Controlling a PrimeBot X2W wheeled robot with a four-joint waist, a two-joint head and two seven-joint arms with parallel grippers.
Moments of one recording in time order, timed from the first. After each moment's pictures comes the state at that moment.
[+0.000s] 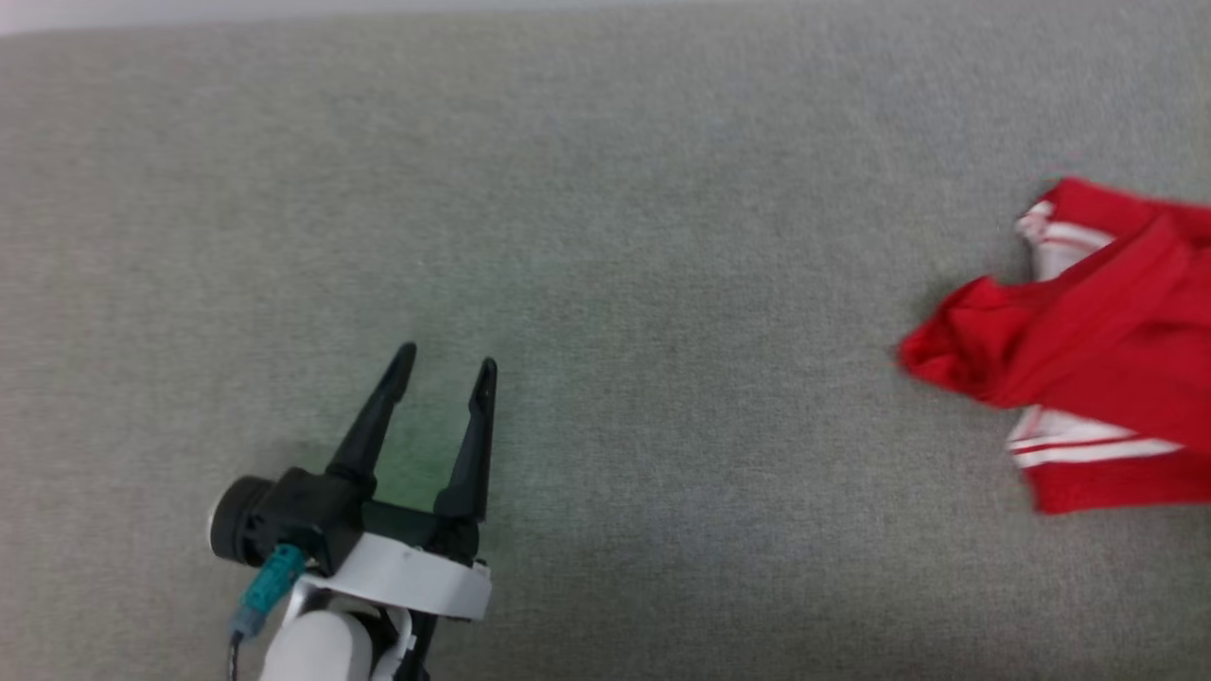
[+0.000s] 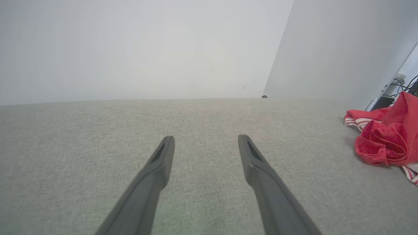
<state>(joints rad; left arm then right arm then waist) -0.19 0.11 -0.15 0.06 -0.18 -0.12 -0.26 -0.35 -0.59 -0.23 0.06 0.58 0.13 0.80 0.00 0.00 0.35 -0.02</state>
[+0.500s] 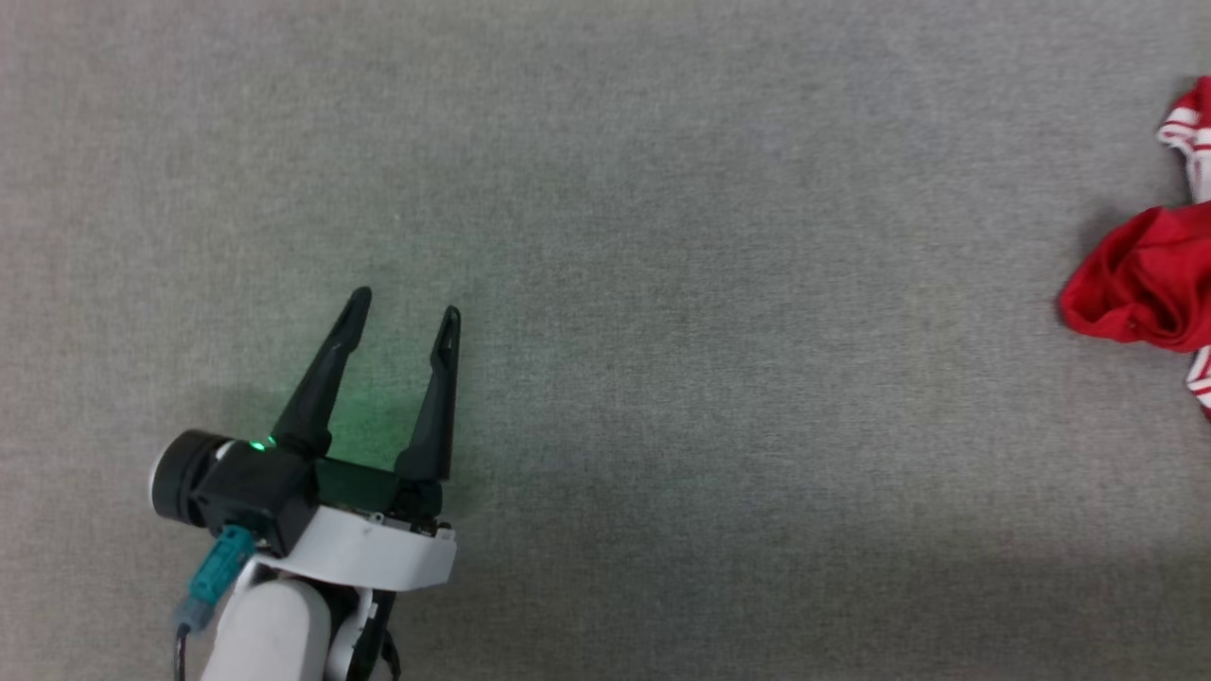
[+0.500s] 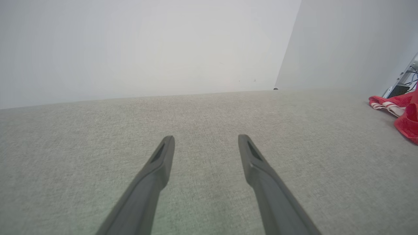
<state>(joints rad) -0.23 0.17 -0.13 -0.03 -0.18 -0.12 -0.26 -0.63 -0.70 -0.18 0.44 0.40 0.13 0.56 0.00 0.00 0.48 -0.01</state>
